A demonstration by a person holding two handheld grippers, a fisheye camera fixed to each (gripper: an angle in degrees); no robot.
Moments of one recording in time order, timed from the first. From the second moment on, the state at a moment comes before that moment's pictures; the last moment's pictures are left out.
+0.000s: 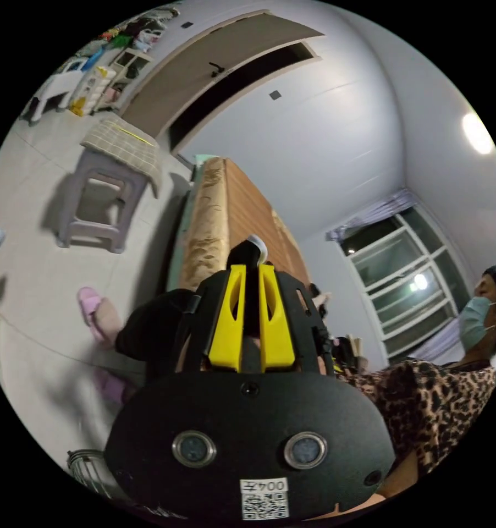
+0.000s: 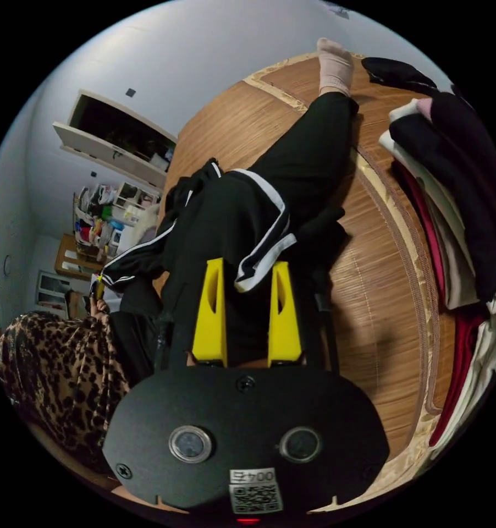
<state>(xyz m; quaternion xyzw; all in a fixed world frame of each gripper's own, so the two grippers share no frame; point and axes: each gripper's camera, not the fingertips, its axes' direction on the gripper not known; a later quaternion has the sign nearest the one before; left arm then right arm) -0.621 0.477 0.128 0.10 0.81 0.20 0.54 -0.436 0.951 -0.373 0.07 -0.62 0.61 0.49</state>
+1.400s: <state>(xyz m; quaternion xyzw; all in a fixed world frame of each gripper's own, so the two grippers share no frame) -0.600 0.321 -0.428 0.24 0.92 0.21 0.22 0.095 1.006 -0.560 0.61 -0.20 0.63 0.44</state>
